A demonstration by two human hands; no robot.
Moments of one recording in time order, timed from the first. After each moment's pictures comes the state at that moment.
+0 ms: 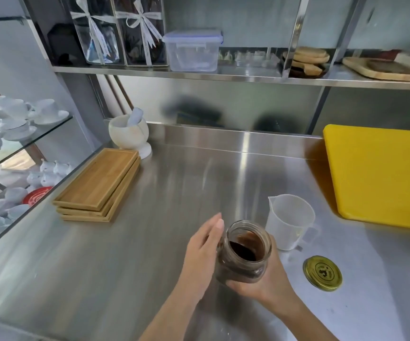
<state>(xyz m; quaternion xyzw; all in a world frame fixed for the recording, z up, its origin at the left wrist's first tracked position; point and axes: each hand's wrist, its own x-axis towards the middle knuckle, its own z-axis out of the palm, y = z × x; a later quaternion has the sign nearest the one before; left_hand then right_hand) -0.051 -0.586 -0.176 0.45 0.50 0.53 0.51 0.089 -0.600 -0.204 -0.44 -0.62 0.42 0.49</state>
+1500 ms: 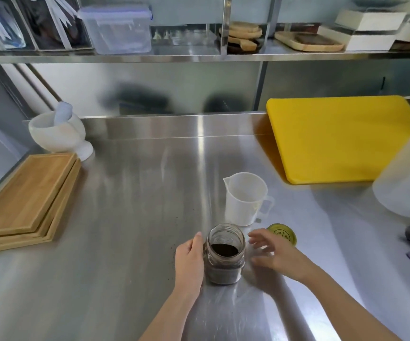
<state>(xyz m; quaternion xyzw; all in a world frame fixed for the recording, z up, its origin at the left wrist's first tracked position) -0.008 -0.576 -0.251 0.41 0.60 0.46 0.52 0.196 -0.604 -0.232 -0.61 -0.60 0.44 0.28</state>
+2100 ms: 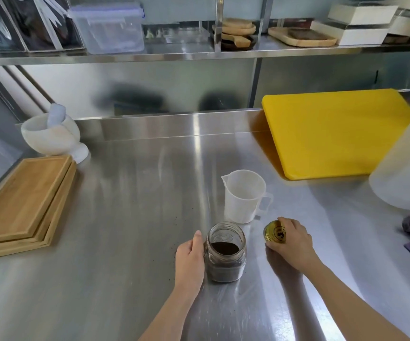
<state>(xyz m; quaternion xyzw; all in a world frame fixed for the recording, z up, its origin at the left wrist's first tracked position) -0.015 -0.575 -0.254 0.46 0.59 0.42 0.51 0.225 -0.590 -0.272 -0.81 -0.53 0.16 0.18</state>
